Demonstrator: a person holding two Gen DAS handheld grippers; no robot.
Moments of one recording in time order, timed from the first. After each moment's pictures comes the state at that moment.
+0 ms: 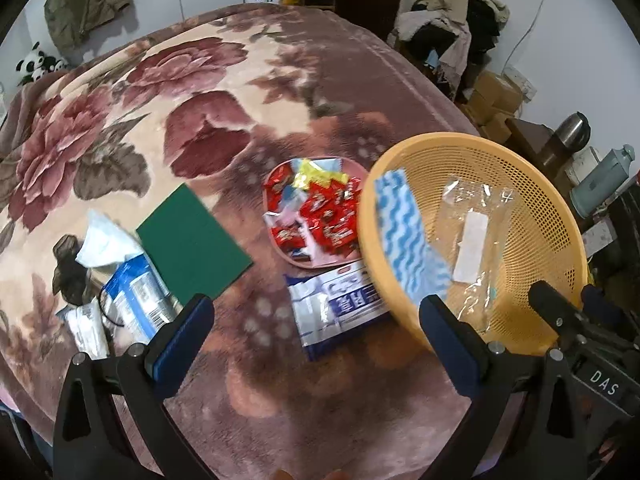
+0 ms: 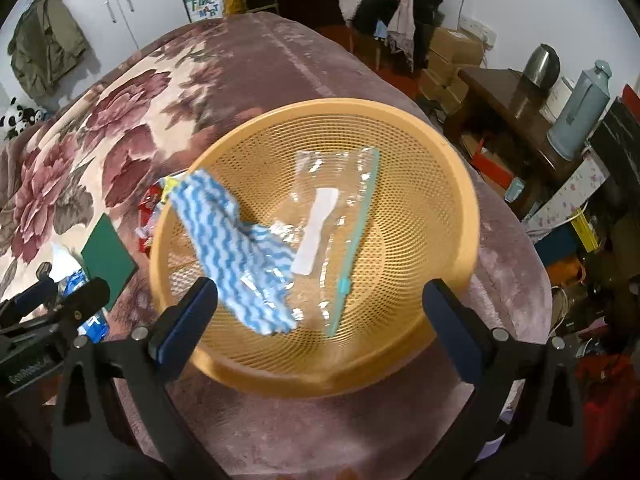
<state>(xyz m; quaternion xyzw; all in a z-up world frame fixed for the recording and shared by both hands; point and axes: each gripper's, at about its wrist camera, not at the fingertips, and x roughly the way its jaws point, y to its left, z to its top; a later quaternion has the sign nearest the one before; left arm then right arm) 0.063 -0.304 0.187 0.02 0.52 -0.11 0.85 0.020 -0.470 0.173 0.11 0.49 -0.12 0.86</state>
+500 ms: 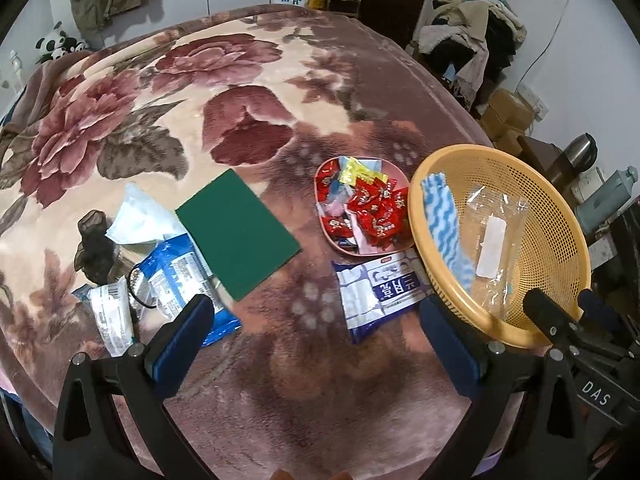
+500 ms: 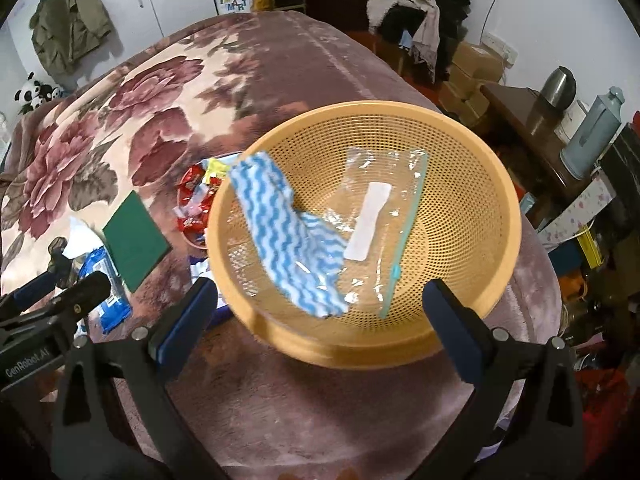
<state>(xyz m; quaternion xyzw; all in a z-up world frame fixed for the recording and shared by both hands) 0.048 -0.251 0.194 -0.01 0.51 -0.08 0.86 0.015 -0.412 0.178 0.08 0.48 -0.10 0.87</state>
